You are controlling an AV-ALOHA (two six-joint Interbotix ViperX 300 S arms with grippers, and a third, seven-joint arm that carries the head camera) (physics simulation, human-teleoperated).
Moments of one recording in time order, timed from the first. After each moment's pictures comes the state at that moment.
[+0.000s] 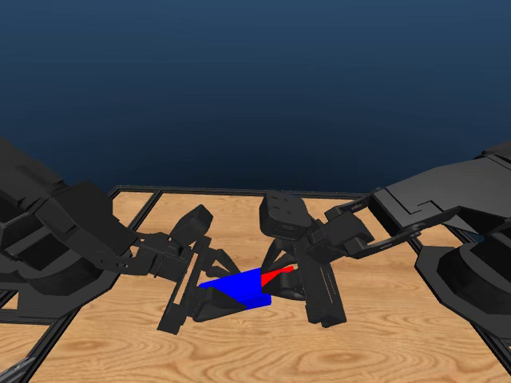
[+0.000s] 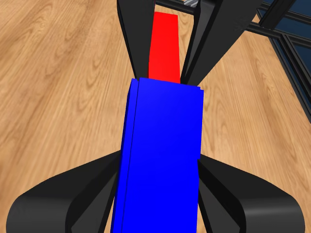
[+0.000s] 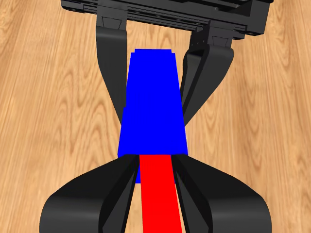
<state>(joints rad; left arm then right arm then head) -0.28 -0.07 0.94 -0.44 -0.41 0.03 0.18 0.12 0.31 -0.19 0.42 0.28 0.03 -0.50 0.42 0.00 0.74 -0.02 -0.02</state>
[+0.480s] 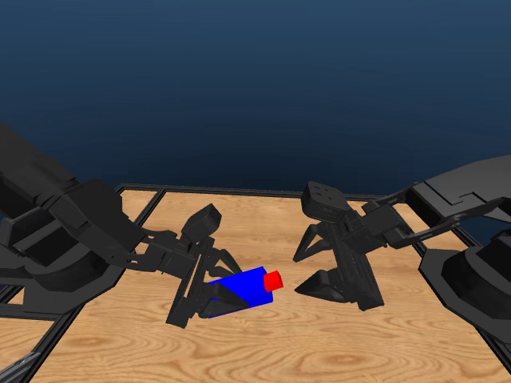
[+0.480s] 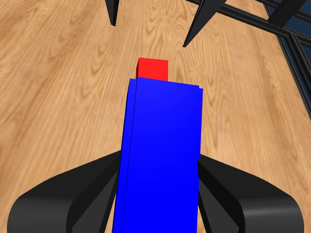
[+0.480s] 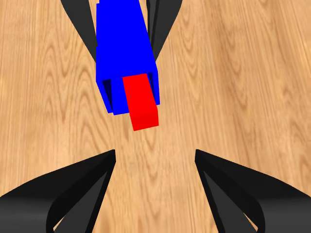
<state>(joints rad) -0.26 -0.06 0.94 -0.41 -0.38 -0.05 0.15 -0.02 0.49 -0.18 0.45 0.40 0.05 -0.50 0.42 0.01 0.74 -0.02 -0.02</state>
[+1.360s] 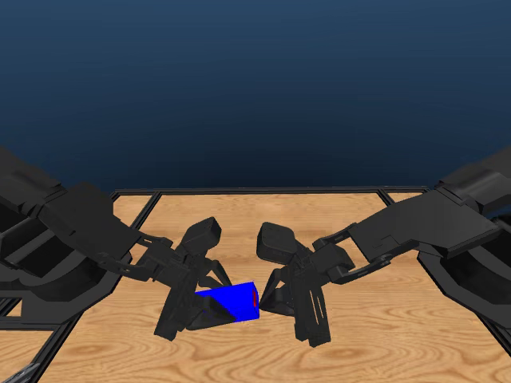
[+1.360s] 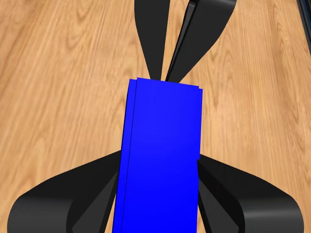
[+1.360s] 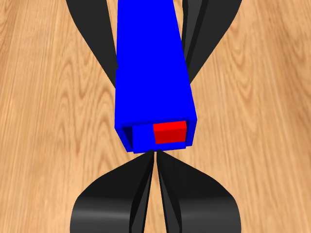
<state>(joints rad) -0.24 -0.06 0.90 -0.23 -0.14 -0.23 0.18 0.22 0.44 -0.08 0.15 0.36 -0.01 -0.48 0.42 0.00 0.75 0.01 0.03</state>
